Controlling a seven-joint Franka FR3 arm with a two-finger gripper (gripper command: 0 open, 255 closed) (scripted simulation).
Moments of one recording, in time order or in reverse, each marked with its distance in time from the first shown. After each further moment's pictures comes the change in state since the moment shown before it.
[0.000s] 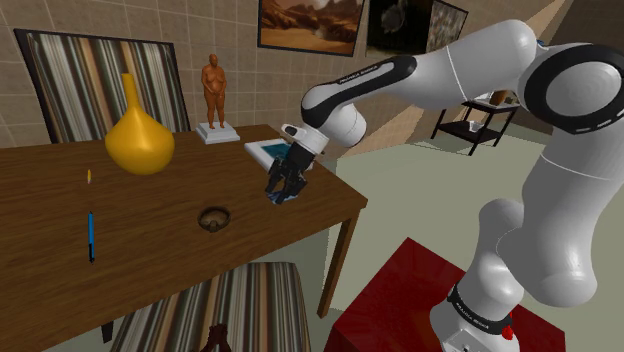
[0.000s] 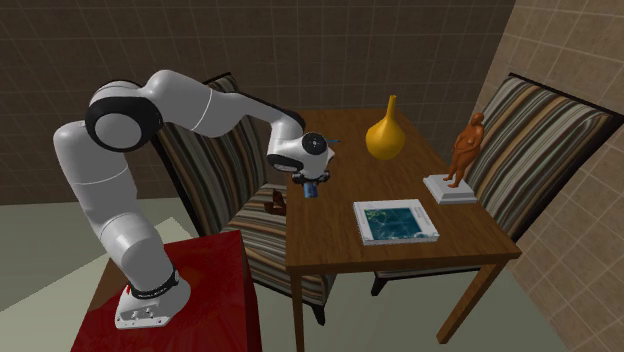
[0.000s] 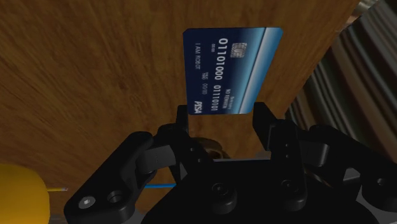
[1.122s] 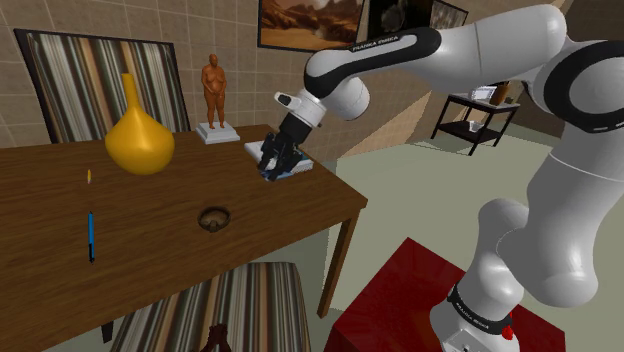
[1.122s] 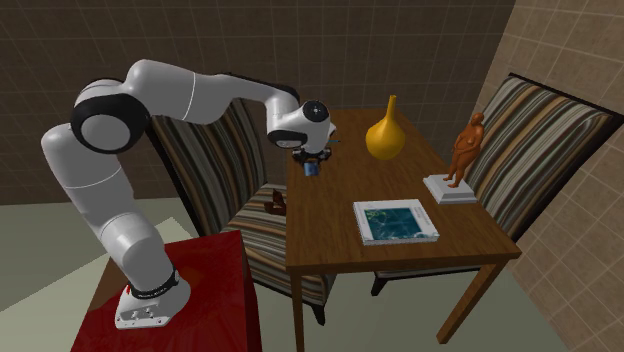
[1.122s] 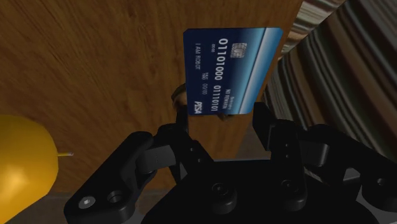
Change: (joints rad) arm 0.019 -0.068 0.008 0.120 -0.137 -0.107 0.200
